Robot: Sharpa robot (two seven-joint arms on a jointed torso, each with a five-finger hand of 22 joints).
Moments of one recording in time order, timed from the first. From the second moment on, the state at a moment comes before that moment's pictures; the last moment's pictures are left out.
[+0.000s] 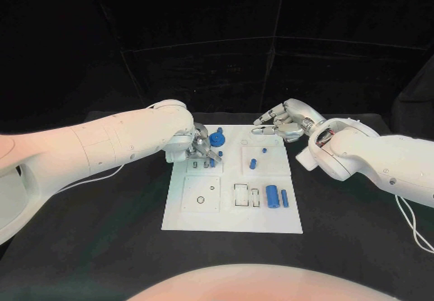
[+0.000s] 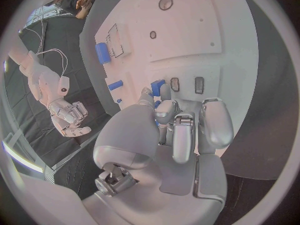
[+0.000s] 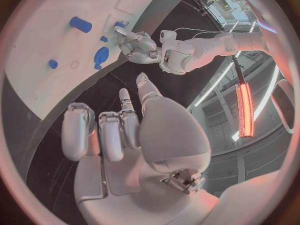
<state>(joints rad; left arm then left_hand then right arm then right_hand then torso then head) 1.32 -0.43 -0.17 1.11 -0.89 0.27 -0.57 1.27 0.10 -0.15 0.18 0.05 0.93 0.04 0.68 0.47 1.30 -0.03 1.21 1.03 1.47 -0.08 1.57 1.31 0.09 1.41 0.03 1.32 1.16 1.18 -0.86 -0.01 1.57 -0.89 -0.39 0.00 1.32 -0.01 -0.01 0.03 0.13 0.99 0.14 0.11 0.07 1.46 0.06 1.43 1.31 1.47 -0.01 1.51 1.31 0.08 1.43 0.09 1.43 1.25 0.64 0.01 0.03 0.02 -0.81</state>
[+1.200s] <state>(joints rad) 1.32 -0.56 -0.16 1.29 -0.89 0.12 -0.55 1.18 -0.07 0.50 0.13 0.05 0.89 0.04 0.70 0.49 1.29 -0.03 1.18 0.99 1.47 -0.09 1.57 1.31 0.09 1.40 0.02 1.32 1.19 1.18 -0.86 -0.01 1.53 -0.89 -0.38 0.00 1.32 -0.01 -0.01 0.03 0.13 0.99 0.14 0.11 0.07 1.46 0.06 1.43 1.31 1.47 -0.01 1.51 1.31 0.08 1.43 0.09 1.43 1.25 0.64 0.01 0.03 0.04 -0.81</state>
